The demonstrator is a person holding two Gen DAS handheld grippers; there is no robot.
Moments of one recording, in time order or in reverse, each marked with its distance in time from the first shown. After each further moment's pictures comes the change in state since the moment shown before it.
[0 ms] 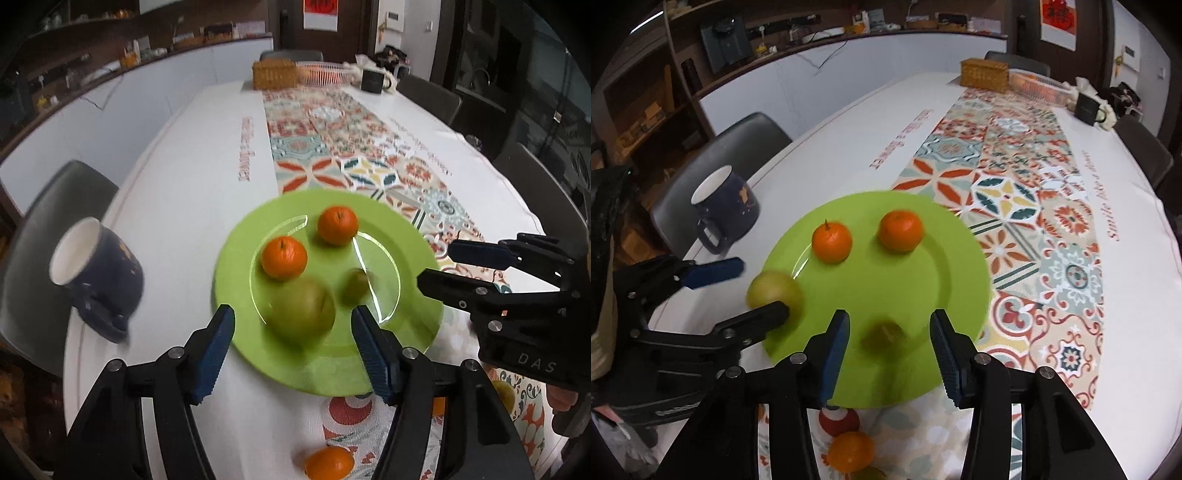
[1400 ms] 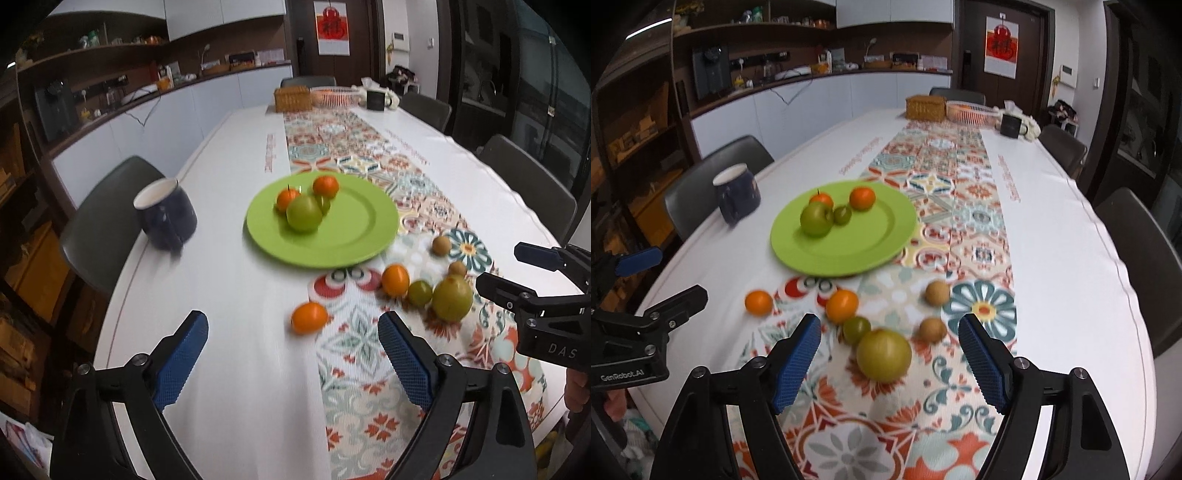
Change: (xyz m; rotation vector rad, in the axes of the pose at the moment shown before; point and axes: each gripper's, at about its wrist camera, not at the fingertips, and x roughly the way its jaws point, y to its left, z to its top) left arm -0.107 -0.032 -0.116 -0.007 -0.081 0.116; right arm -0.113 0.020 -0.132 0.070 -0.110 -0.186
